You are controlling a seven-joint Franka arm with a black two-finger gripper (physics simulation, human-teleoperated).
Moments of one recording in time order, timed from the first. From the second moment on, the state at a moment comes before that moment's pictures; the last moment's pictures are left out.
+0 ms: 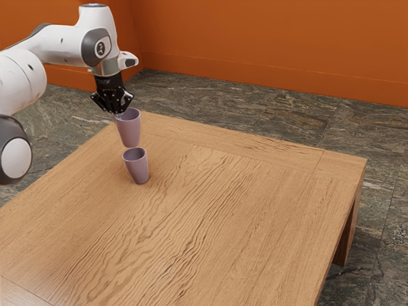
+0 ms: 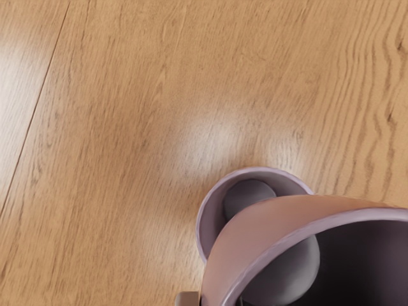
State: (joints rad) arm 0.21 0.62 0.02 -1.07 0.05 1.68 -0.11
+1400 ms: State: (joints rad) arm 0.22 0.72 0.01 -1.03 0.05 1.68 -0.09
